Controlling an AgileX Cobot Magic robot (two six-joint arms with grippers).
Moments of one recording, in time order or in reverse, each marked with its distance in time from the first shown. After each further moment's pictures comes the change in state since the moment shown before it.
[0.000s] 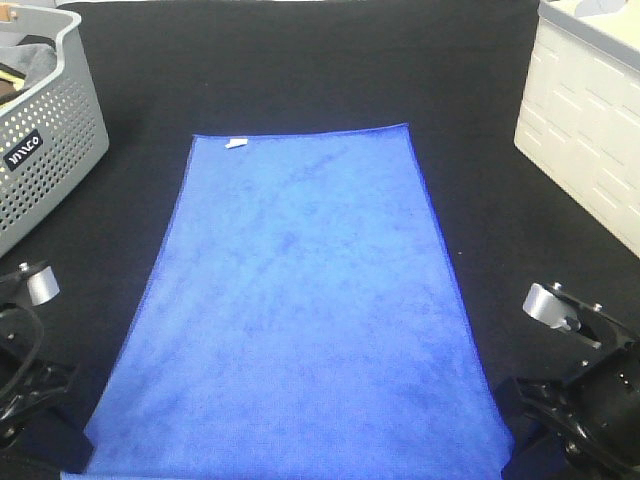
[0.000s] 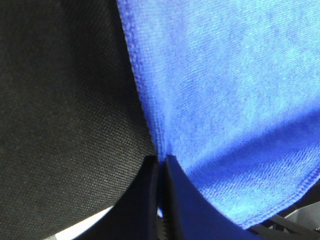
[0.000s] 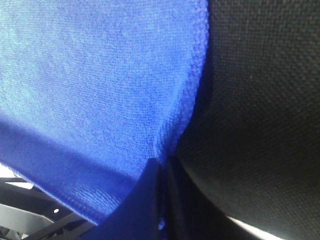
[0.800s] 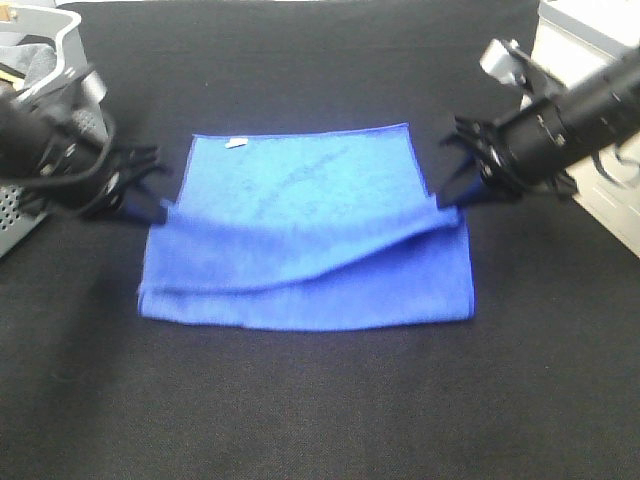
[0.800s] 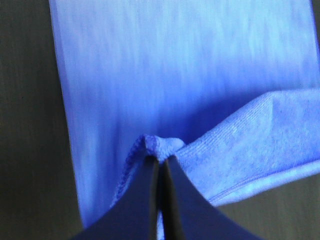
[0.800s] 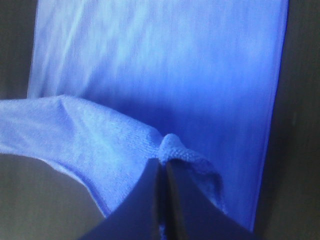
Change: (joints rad) left arm 0.000 0.213 -0.498 -0.063 -0.222 0.000; right arm 0.000 0.182 -0.684 -0.059 0.010 0.094
